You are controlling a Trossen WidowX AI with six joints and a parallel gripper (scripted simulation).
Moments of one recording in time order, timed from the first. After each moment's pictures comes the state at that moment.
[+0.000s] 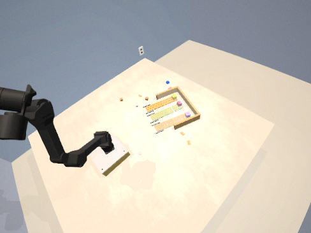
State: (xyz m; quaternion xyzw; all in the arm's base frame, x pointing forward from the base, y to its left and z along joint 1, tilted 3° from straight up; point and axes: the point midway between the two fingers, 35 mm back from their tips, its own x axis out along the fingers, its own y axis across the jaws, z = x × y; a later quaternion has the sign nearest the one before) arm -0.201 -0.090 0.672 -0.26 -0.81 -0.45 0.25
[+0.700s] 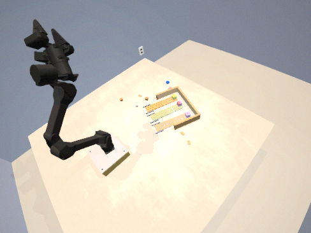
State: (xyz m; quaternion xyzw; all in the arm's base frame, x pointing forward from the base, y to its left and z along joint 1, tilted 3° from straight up) arm 0.055 0.120 0.637 -0.41 -0.65 0.09 0.63
